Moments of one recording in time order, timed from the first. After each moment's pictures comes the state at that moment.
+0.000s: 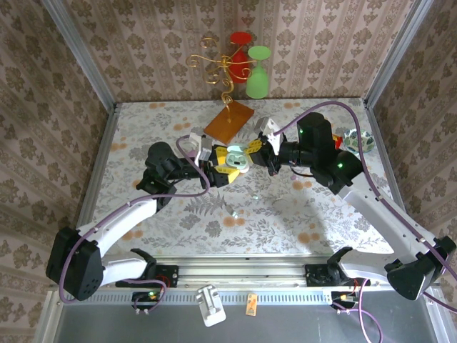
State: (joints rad) left arm -0.59 1.20 0.76 0.61 1.02 -0.25; right arm 0.55 1.20 1.27 -0.45 -0.53 -0.24
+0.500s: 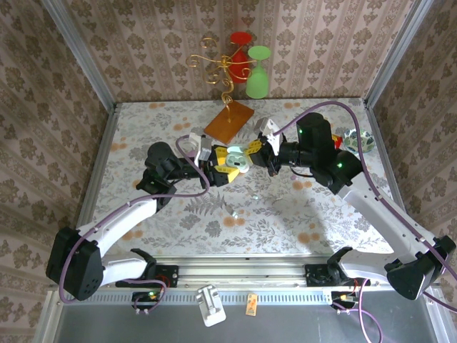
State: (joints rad) left arm -0.59 1.20 0.76 0.61 1.02 -0.25; right arm 0.55 1.20 1.27 -0.46 -0.54 -0.24
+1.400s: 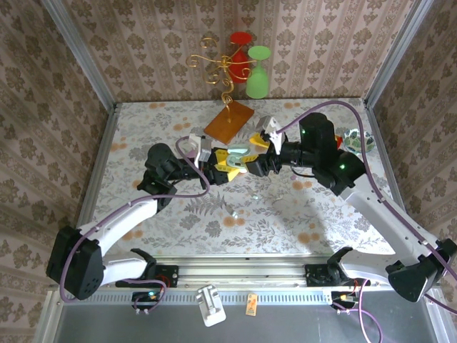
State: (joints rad) left arm -0.59 1.21 0.74 0.66 1.02 -0.26; right arm 0.55 1.18 1.27 -0.43 -0.54 -0.18
